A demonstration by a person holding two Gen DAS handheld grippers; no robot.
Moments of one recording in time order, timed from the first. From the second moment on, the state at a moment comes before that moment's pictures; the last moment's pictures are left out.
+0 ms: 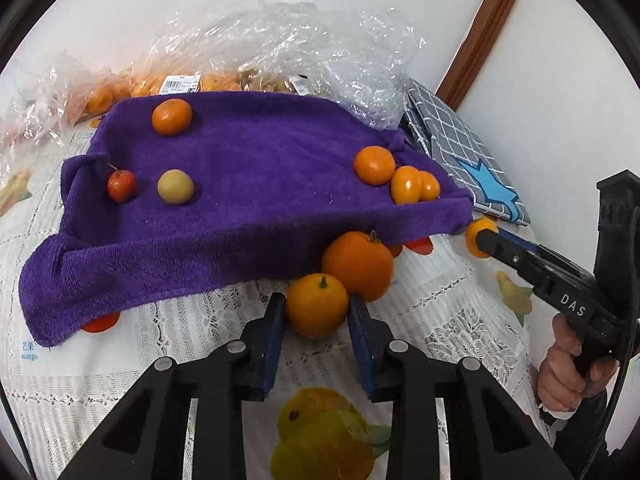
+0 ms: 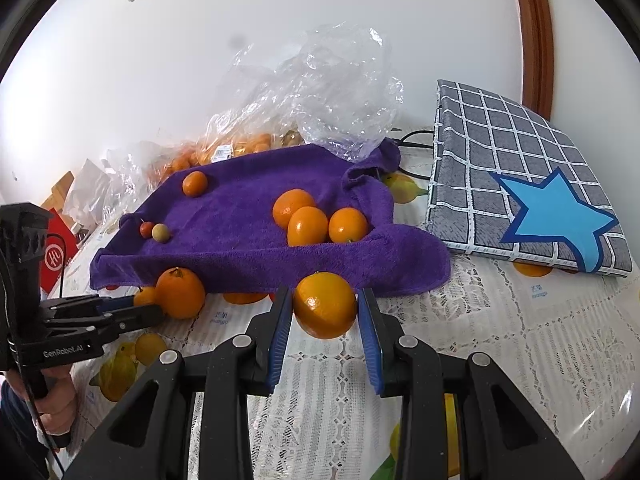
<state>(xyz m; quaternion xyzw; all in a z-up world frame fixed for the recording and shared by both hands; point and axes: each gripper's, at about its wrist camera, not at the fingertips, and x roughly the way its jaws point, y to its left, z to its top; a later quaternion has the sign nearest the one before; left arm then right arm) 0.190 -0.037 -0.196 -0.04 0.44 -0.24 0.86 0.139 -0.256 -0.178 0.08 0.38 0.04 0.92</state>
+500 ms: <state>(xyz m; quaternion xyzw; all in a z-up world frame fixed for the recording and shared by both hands) 0.192 0.016 -0.170 -0.13 0.36 -0.18 0.90 0.143 -0.258 -0.169 0.10 0.37 0.05 0.92</state>
